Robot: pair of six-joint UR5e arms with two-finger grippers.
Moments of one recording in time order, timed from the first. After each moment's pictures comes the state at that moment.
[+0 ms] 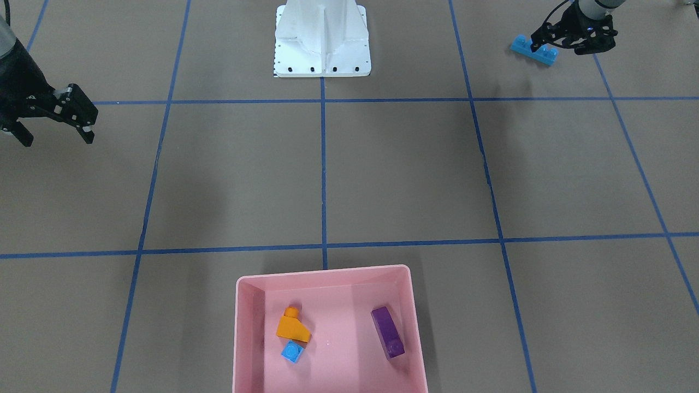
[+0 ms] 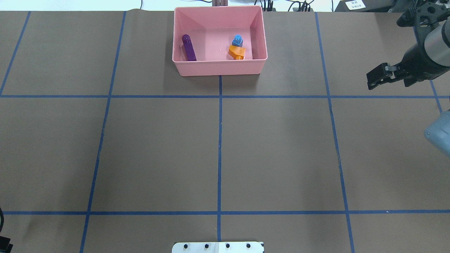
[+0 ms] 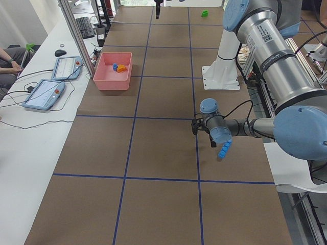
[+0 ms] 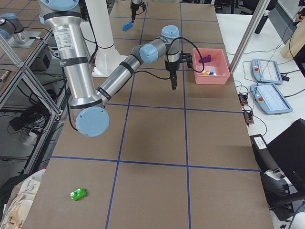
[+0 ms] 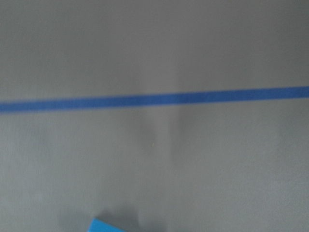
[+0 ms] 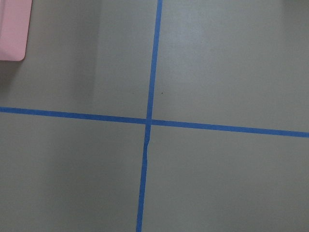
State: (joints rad) left arm -0.28 -0.86 -2.04 -2.56 -2.03 -1.56; right arm 1.04 -1.34 2.16 -1.82 2.08 0.68
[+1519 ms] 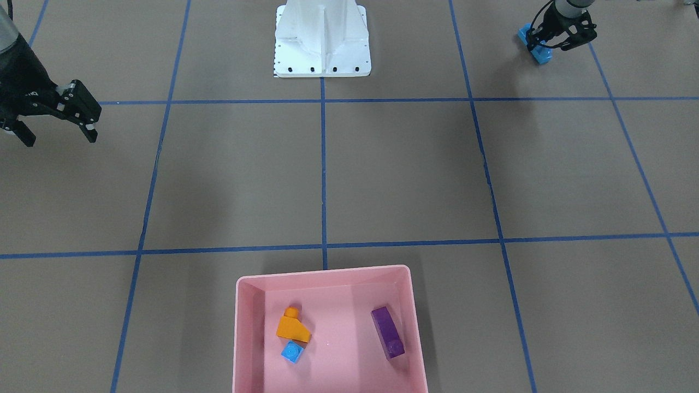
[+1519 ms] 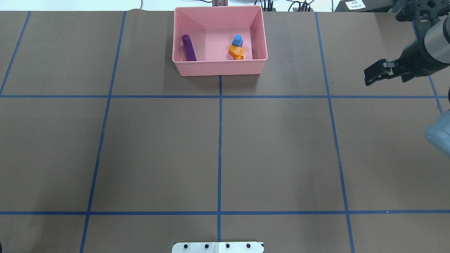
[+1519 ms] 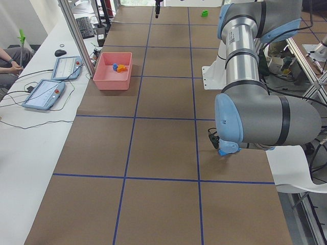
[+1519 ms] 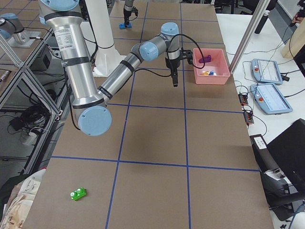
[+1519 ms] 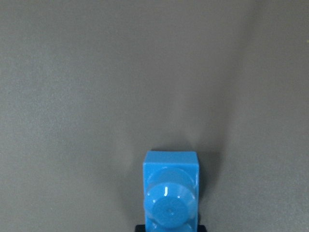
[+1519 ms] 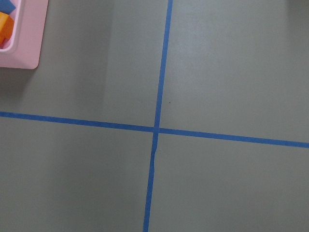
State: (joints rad) left arm 0.19 -0.85 -1.94 -2.70 -1.69 -2.03; right arm 1.03 -1.32 2.16 -1.81 2.07 0.68
